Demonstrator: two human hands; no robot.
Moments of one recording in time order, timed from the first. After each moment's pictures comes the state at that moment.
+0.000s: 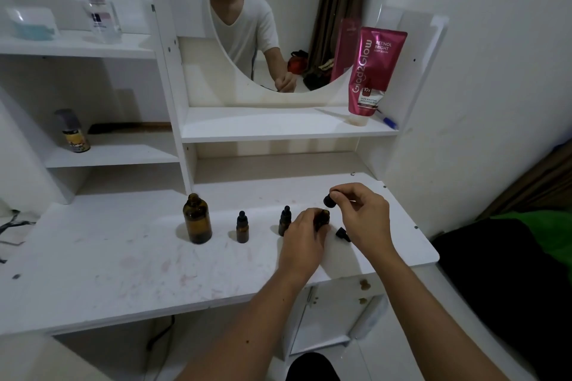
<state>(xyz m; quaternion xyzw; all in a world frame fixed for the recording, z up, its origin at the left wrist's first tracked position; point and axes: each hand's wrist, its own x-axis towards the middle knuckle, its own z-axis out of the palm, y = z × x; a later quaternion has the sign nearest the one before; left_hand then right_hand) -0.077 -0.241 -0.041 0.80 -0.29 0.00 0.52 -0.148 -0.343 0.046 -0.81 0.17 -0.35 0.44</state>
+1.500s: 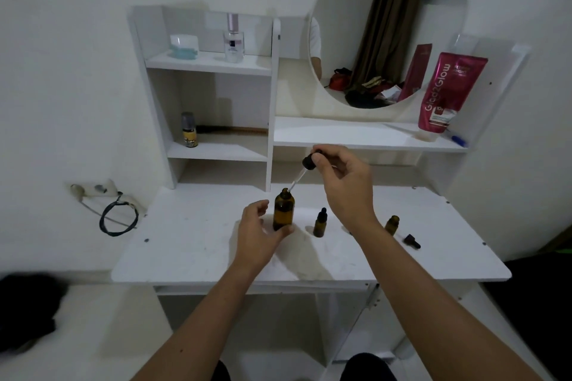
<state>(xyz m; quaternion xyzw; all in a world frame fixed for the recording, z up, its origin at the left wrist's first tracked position) -0.023 -0.009 -0.018 0.80 -0.11 0.01 0.59 -0.078 -0.166 0.112 -0.77 0.01 -0.37 0.52</state>
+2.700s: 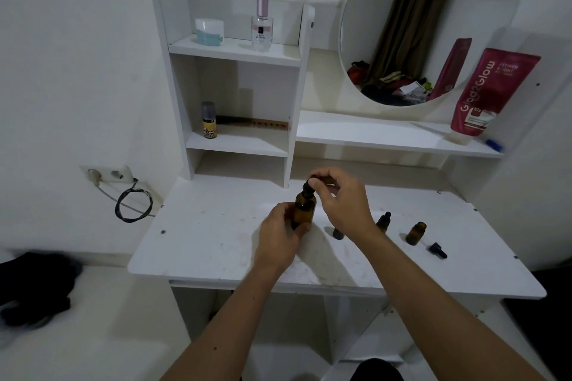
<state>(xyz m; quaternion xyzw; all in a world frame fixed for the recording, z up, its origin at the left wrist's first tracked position) -0.012 -0.019 -0.032 0.83 -0.13 0.02 0.55 -0.044 -0.155 0.068 -0.87 0.01 -0.25 0.42</state>
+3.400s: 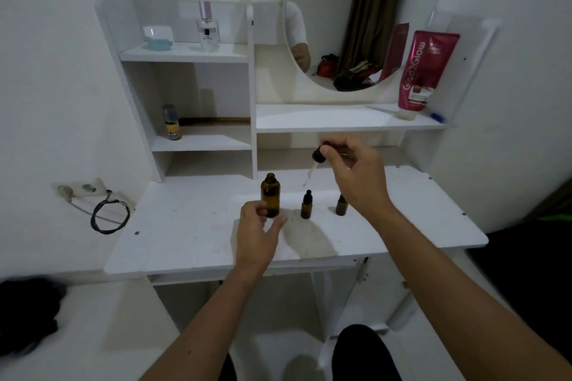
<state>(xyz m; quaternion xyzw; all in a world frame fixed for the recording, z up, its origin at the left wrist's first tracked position) -0.056 -0.025 -0.030 0.83 -0.12 0.07 0.55 -0.120 -0.204 0.115 -0.81 0.01 -0.37 0.46</state>
